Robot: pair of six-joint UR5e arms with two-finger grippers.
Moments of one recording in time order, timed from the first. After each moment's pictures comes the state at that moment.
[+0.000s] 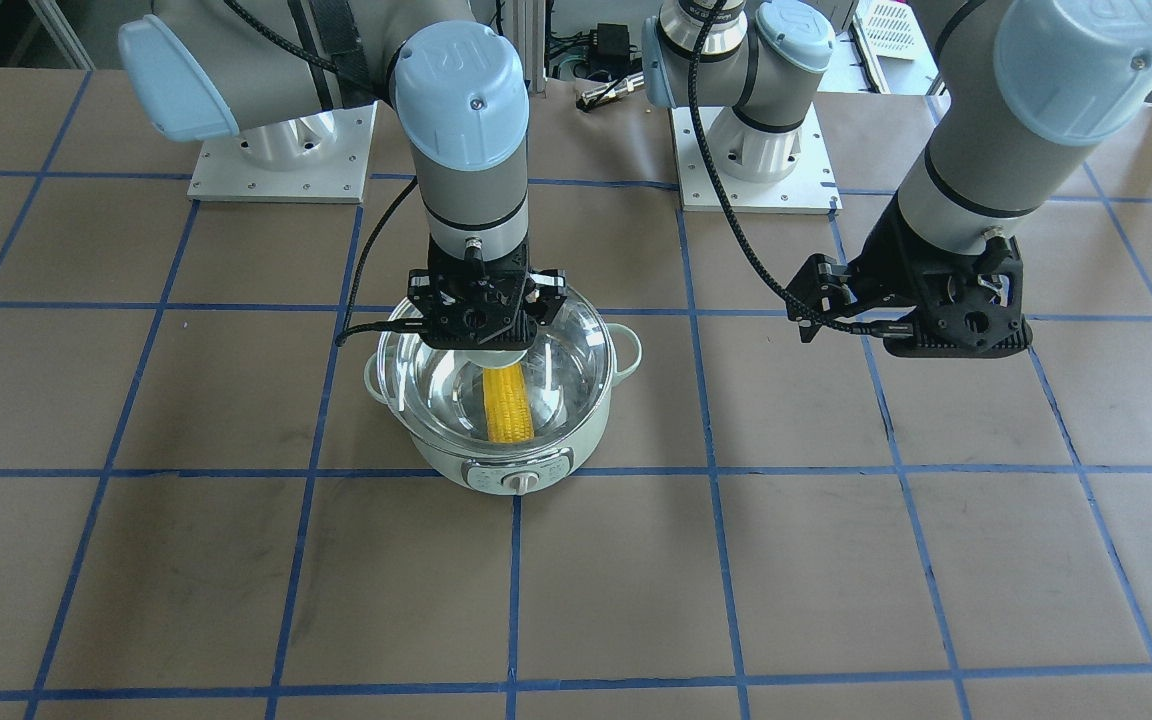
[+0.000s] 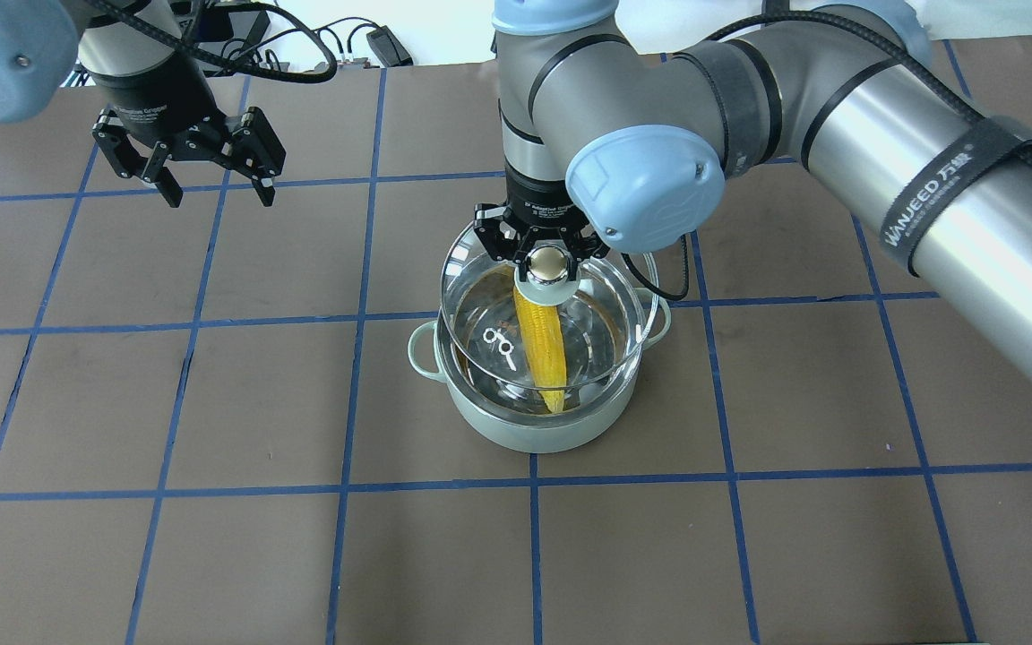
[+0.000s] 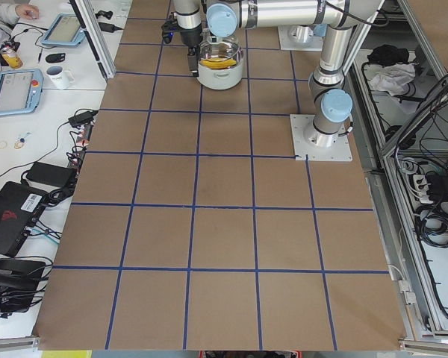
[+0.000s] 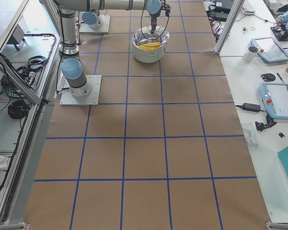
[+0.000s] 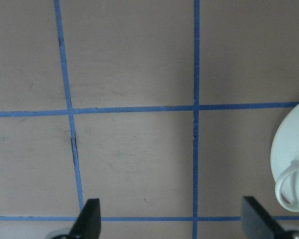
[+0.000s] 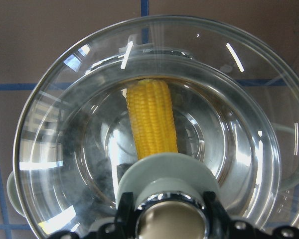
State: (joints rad) left arm -1.50 -1.72 -1.45 -1.61 1.64 0.09; right arm 1.95 -1.30 1.52 -1.74 -1.53 0.38
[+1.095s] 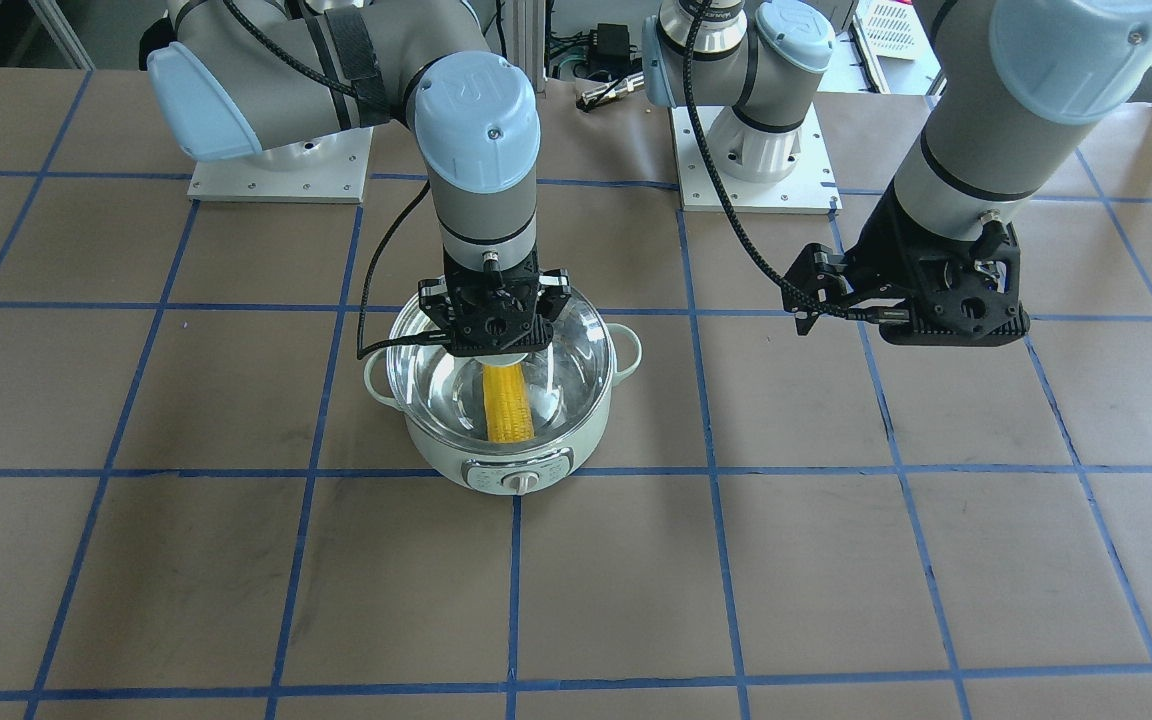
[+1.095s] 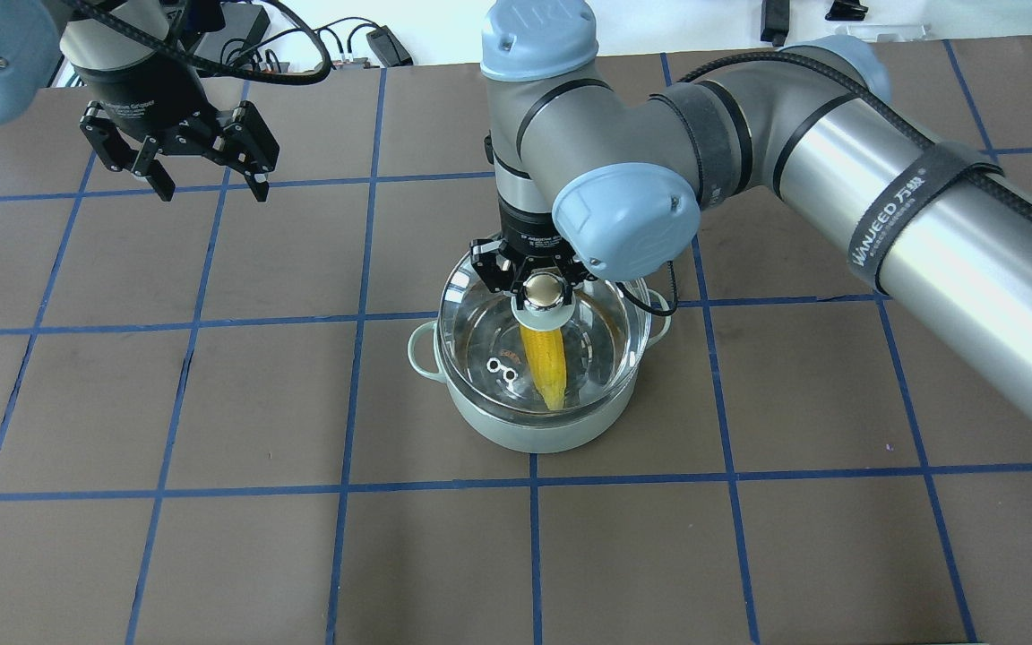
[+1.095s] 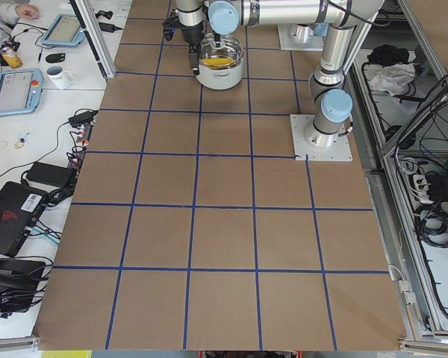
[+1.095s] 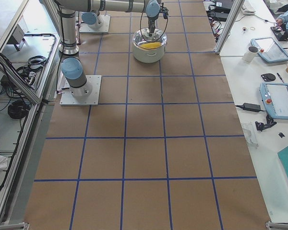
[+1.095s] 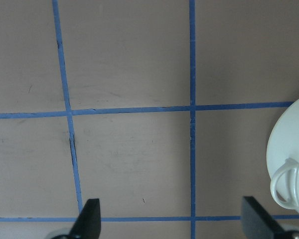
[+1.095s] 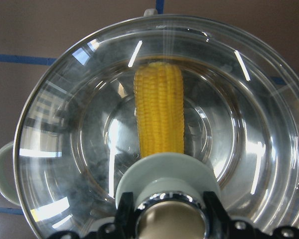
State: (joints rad) left arm -1.51 -1.71 -1.45 -1.61 1.63 0.08; right arm 1.96 -1.29 1.56 -1.76 -1.53 0.30
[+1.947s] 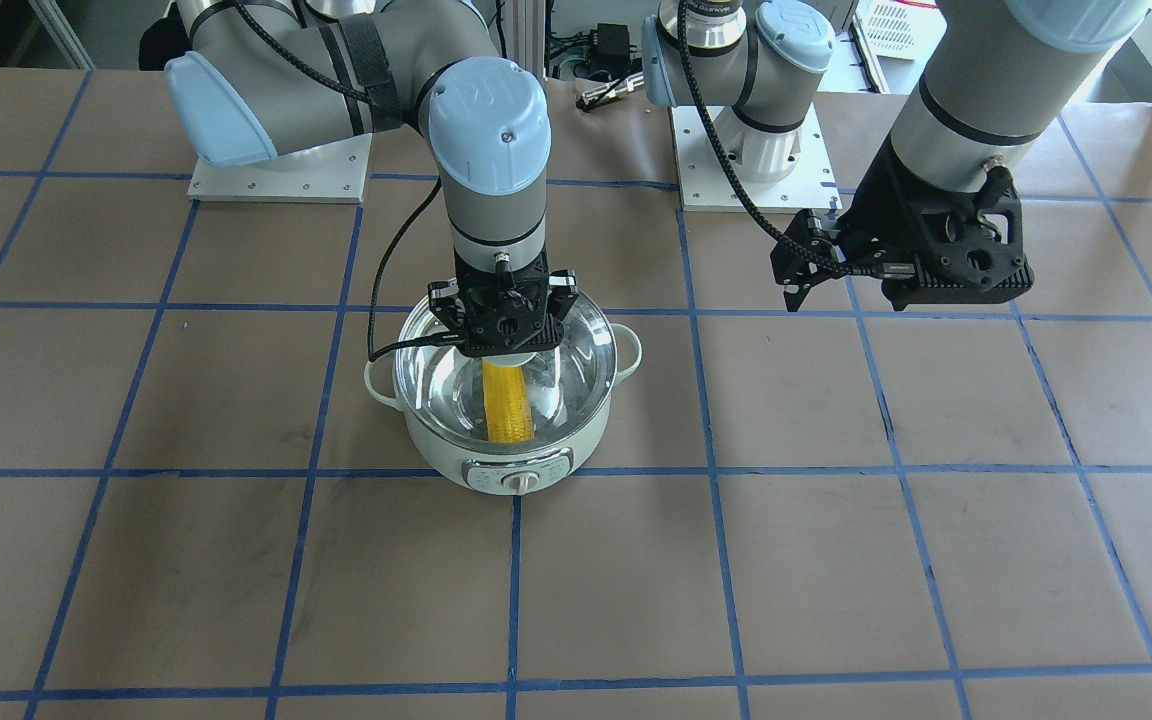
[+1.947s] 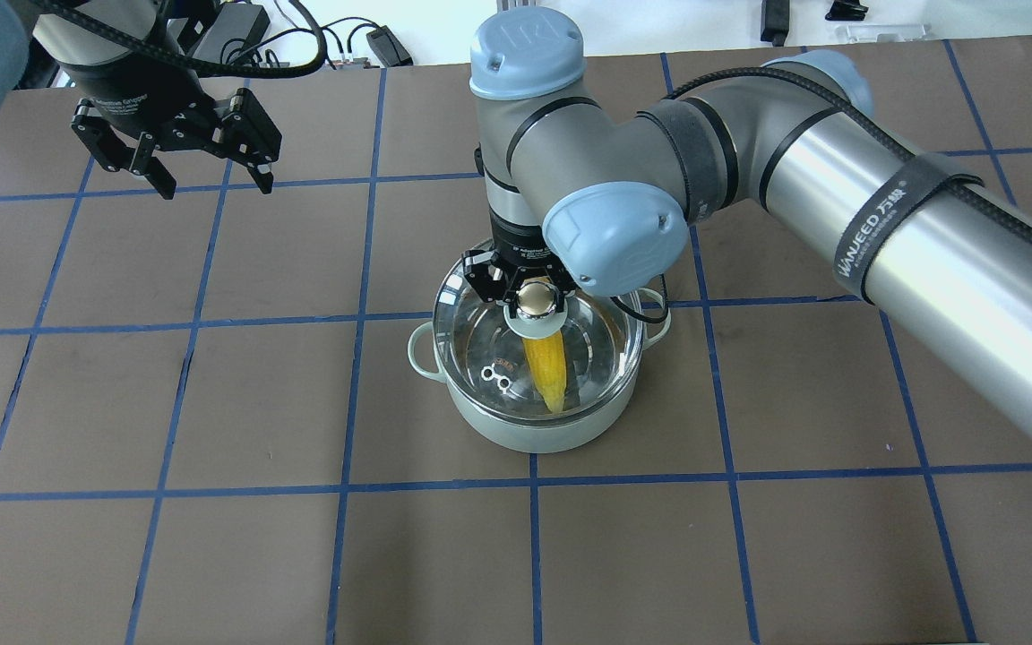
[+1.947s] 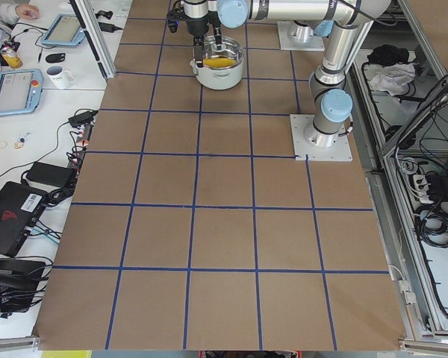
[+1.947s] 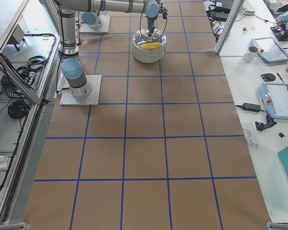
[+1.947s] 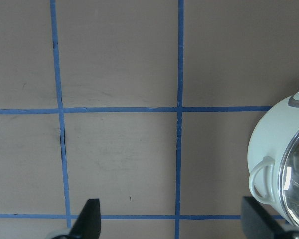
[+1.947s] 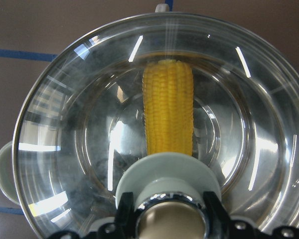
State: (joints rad) left arm -1.52 -1.66 -1.46 -1.61 1.59 0.03; right arm 1.98 -1.28 1.58 -1.78 -1.53 0.29
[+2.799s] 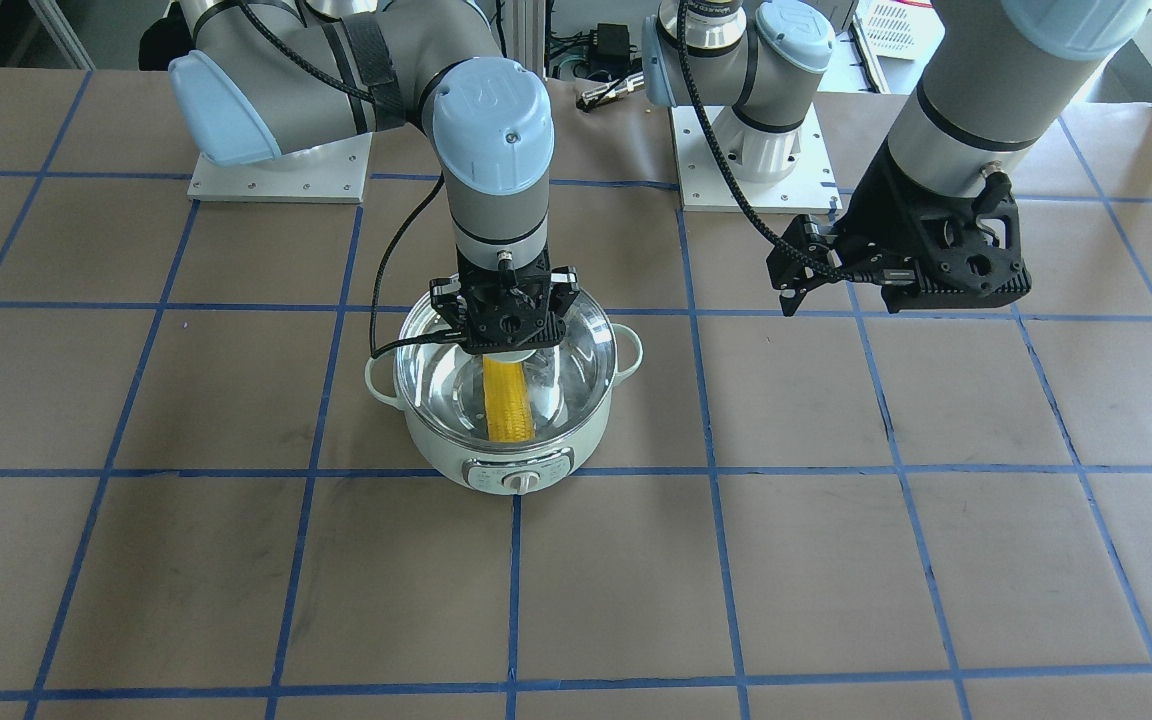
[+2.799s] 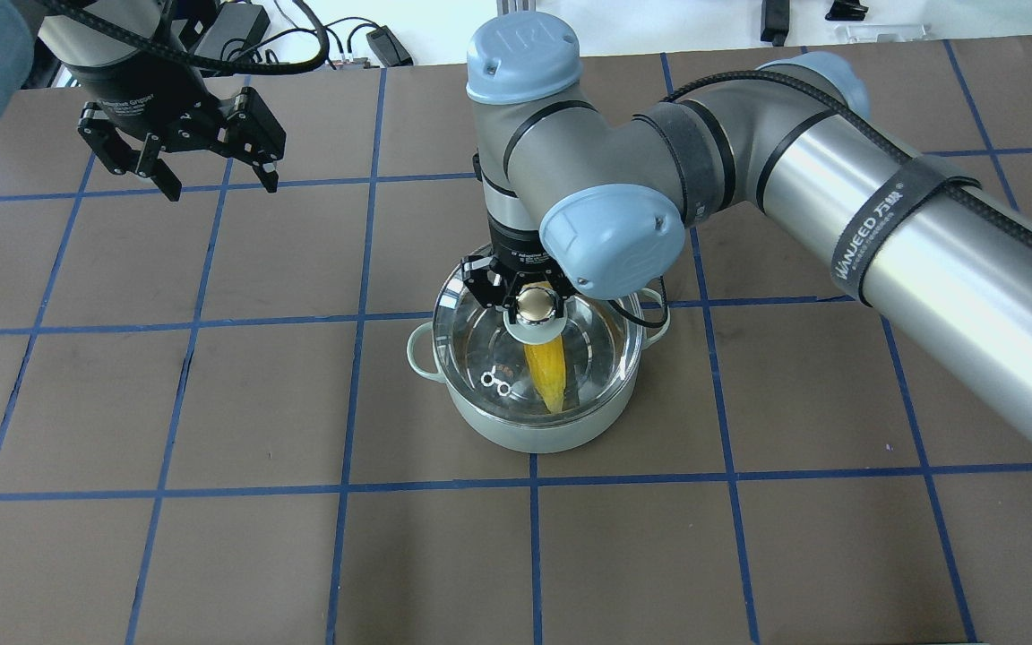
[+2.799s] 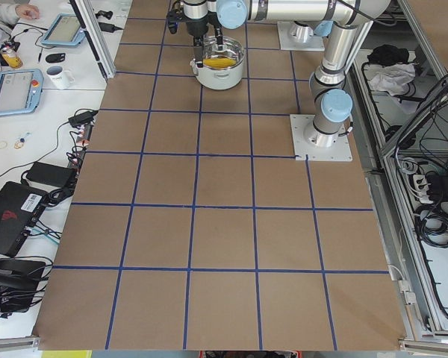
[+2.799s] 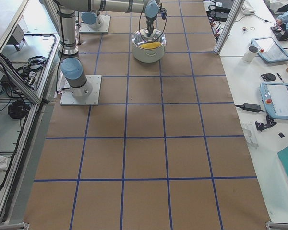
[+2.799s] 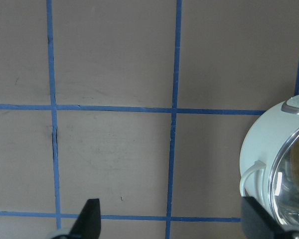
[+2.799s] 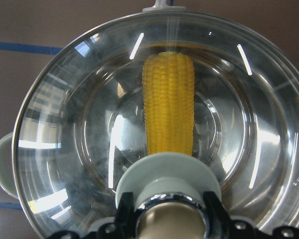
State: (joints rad) left arm -1.52 -1.66 -1.47 -1.61 1.58 0.01; right arm 1.98 -1.28 1.58 -1.77 -1.53 0.29
